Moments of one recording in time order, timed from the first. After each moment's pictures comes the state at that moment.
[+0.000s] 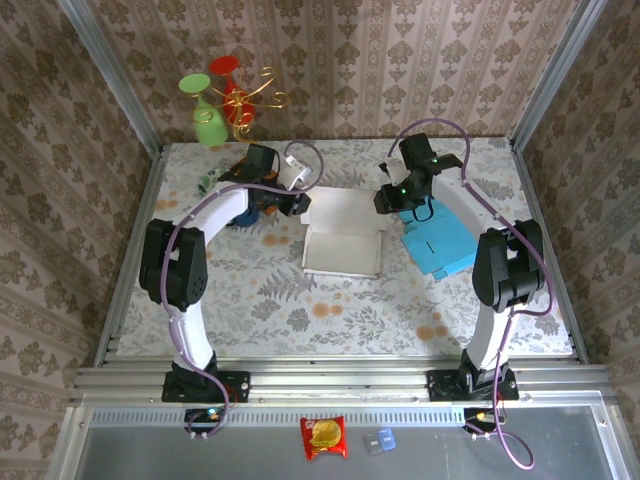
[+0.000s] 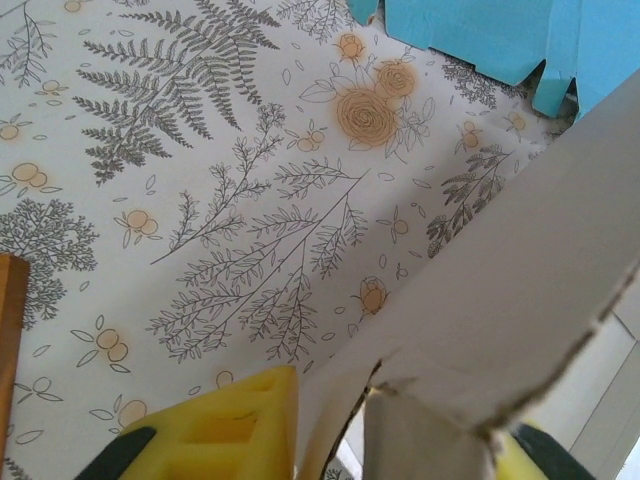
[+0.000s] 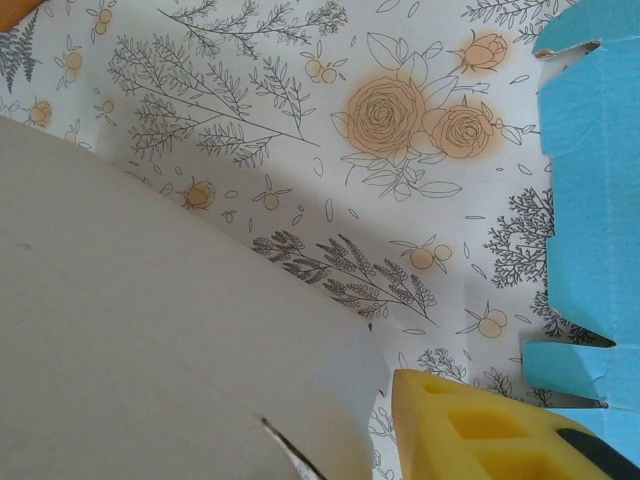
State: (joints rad) left arm -0.38 1.90 1.47 -0.48 0.54 0.26; right arm 0.23 1.87 1.59 -0.85 -0.27 0.00
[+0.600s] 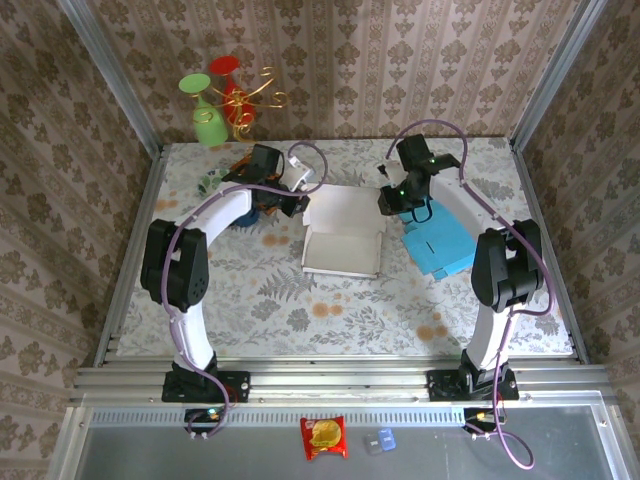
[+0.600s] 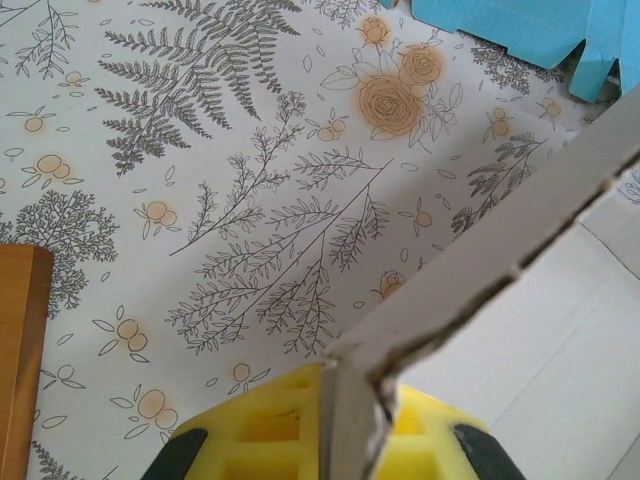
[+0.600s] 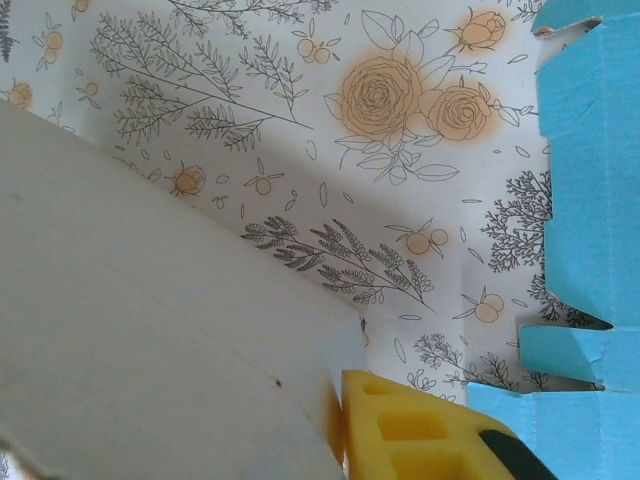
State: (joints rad) left arm -0.41 1.90 1.48 -0.49 0.45 0.26; right arm 0.25 1.88 1.60 -0.89 -0.24 0.00
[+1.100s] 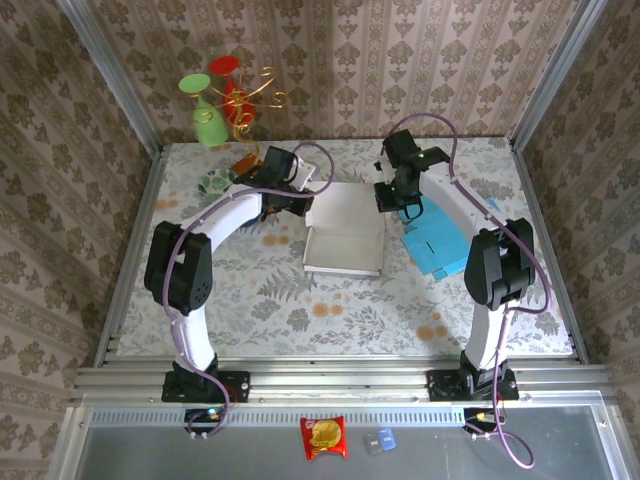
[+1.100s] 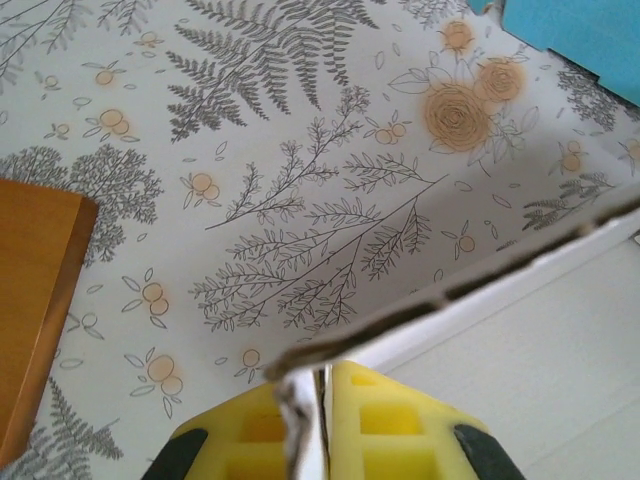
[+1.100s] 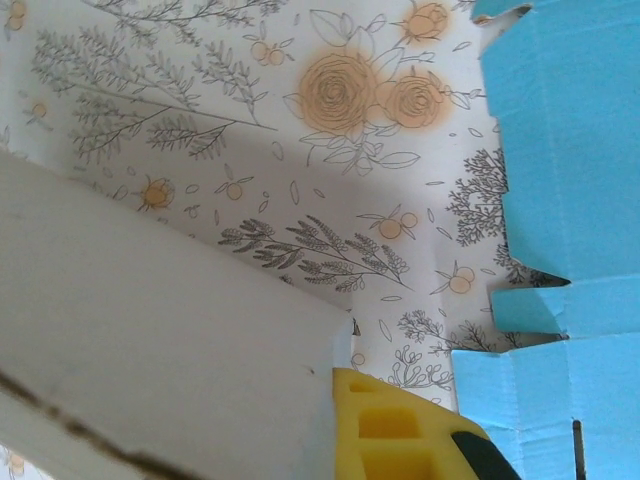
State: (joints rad) left arm -0.49 1.89 1.48 -0.49 0.21 0.02; right arm 0.32 1.91 1.72 -1.00 -0.07 0.15
